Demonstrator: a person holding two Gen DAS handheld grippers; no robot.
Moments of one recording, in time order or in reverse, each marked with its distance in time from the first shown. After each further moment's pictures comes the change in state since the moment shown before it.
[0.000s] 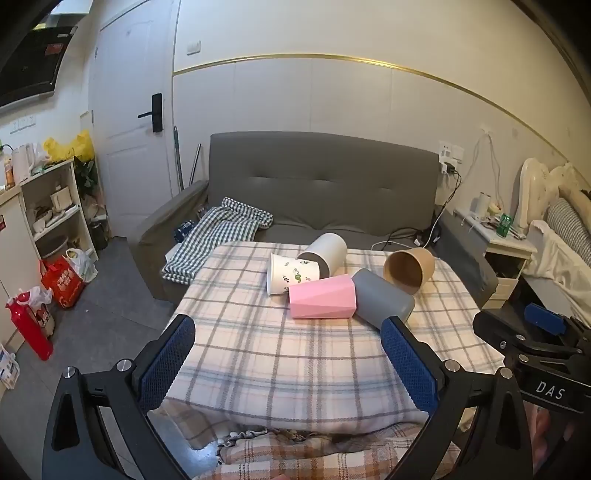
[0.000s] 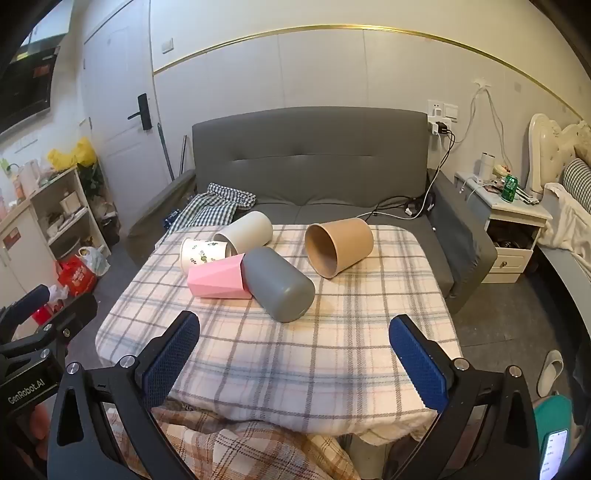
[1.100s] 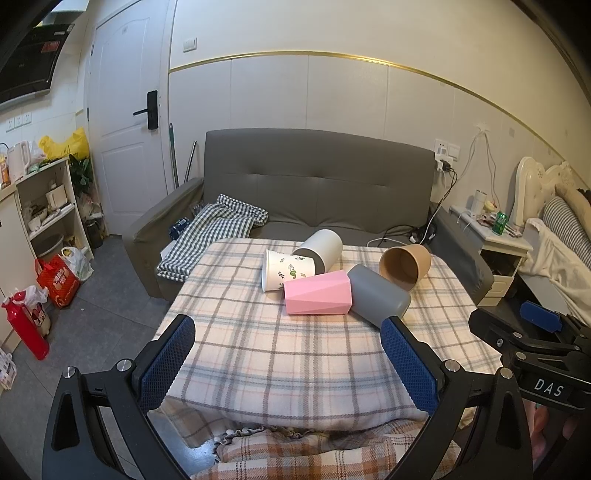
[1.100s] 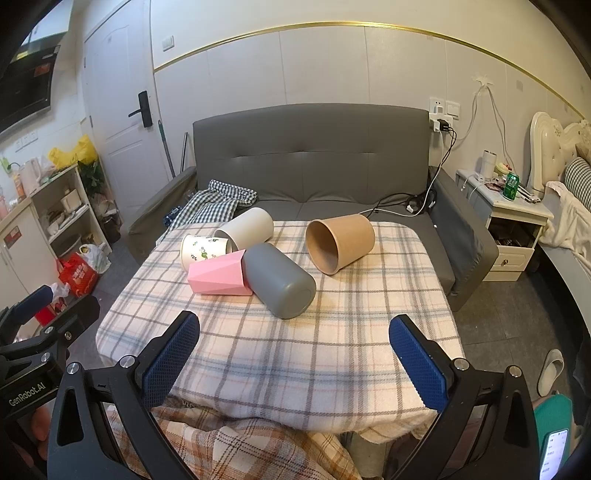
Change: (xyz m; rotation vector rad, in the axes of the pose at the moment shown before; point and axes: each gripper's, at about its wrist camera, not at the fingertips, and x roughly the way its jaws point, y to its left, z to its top) left arm 0.003 0.000 -0.002 0.008 0.015 -0.009; right arm 0.001 0.002 -0.002 0.000 0.010 0.000
